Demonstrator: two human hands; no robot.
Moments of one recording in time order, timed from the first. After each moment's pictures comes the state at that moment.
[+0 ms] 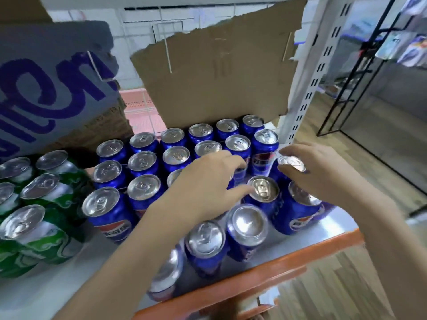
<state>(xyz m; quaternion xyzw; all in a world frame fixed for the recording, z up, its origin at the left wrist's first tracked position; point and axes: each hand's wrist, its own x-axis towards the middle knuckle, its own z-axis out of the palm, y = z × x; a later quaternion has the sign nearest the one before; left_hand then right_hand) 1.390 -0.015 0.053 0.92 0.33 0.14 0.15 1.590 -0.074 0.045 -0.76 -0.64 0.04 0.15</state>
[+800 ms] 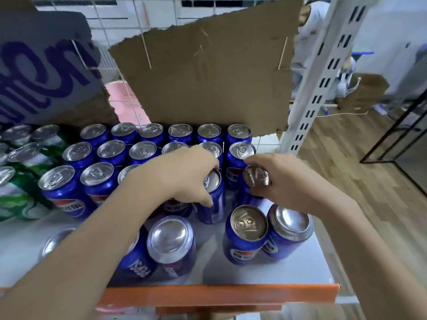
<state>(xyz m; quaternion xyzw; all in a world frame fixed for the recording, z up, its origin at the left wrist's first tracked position) 1.486 -0.004 0.071 0.86 0.48 -0.12 0.09 1.673 -0.030 0.042 -0.59 -0.79 0.10 0.10</state>
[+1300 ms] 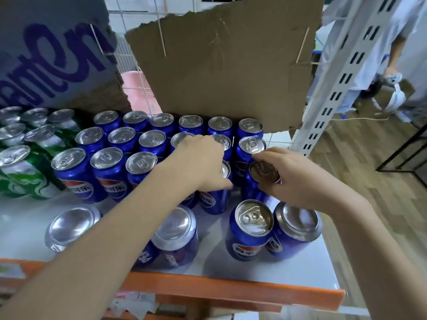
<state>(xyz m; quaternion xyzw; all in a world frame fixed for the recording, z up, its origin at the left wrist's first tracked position) 1.503 0.003 0.046 0.82 0.56 -0.10 -0.03 1.682 -0.021 0.028 -0.54 -0.82 0.12 0.12</state>
